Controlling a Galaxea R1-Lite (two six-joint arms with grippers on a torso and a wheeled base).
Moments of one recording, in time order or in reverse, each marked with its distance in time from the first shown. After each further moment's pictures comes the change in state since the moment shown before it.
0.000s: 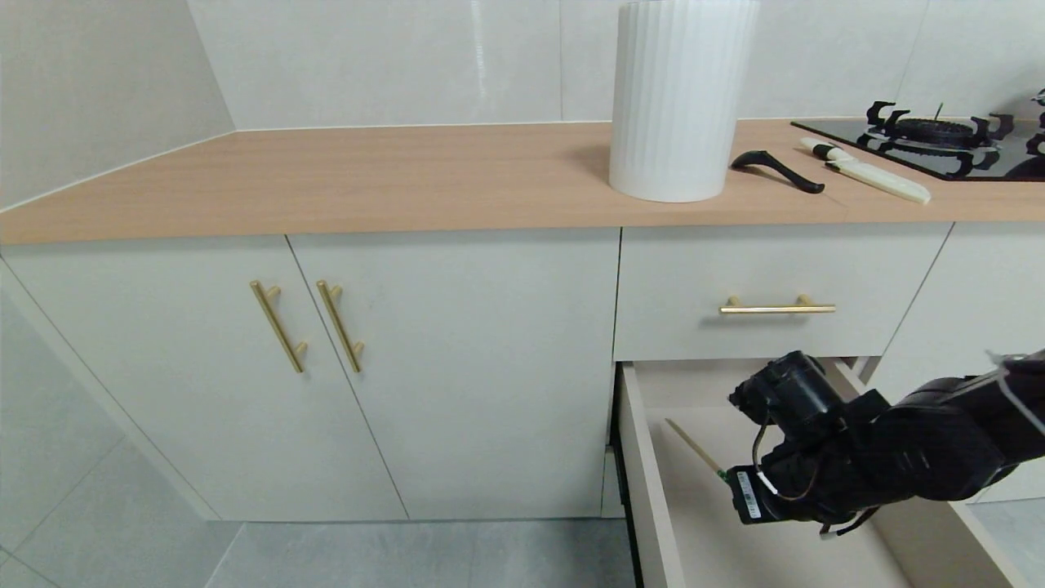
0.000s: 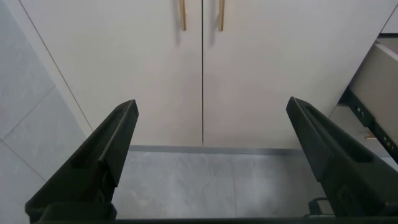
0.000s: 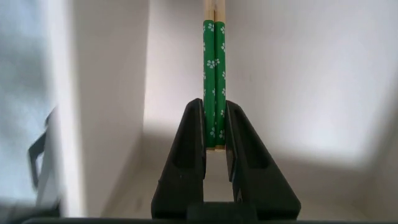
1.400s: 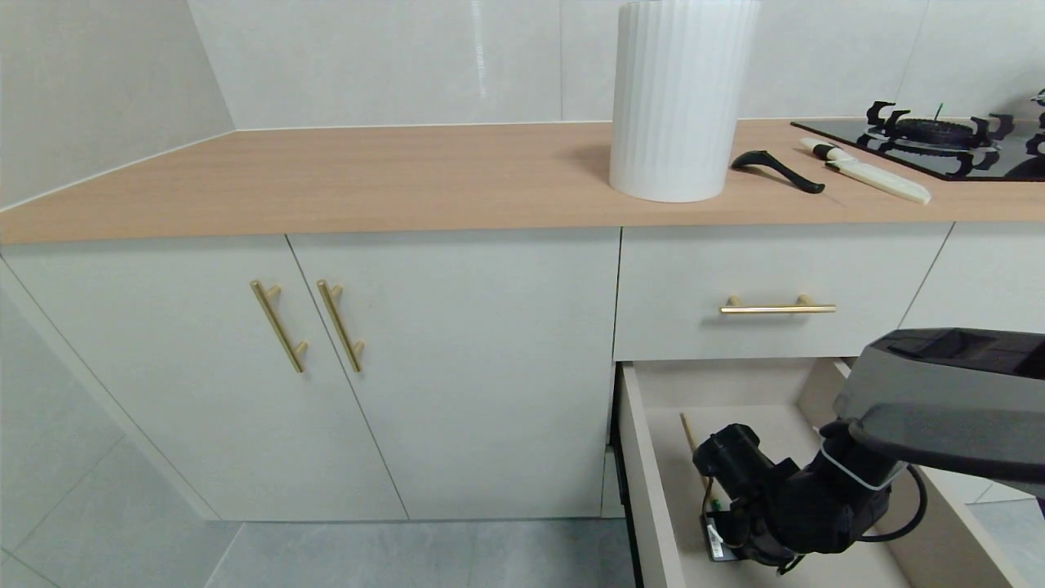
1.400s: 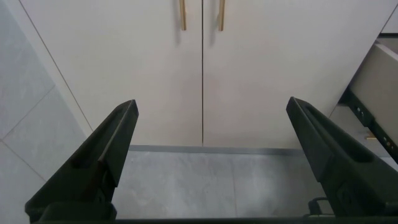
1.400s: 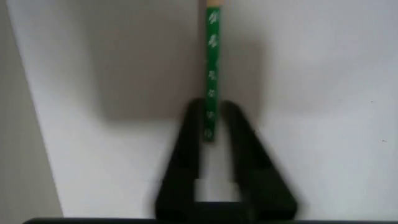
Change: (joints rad) left arm 0.000 0.000 0.000 0.000 0.000 0.000; right arm 0.013 0.381 0.037 -0.323 -0.149 0.050
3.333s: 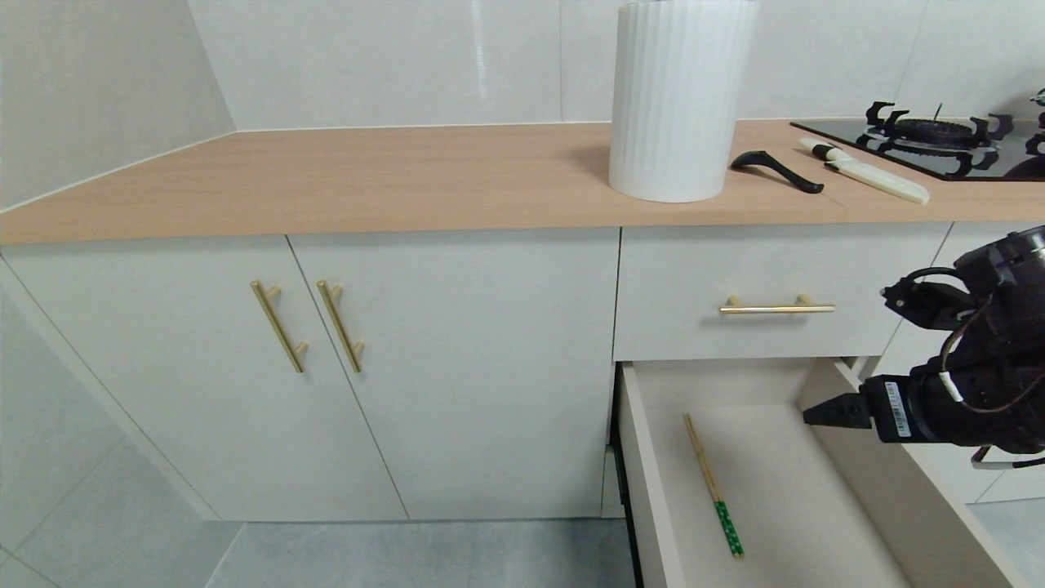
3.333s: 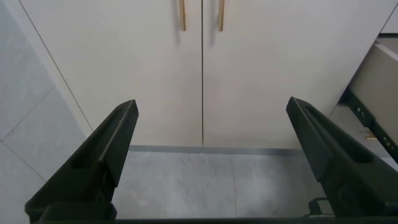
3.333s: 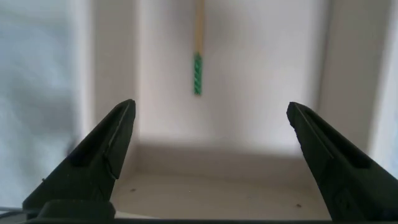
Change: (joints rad) left arm 0.000 0.000 0.000 0.000 0.000 0.000; right arm -0.238 -0.814 -0.152 0.612 0.207 -0.195
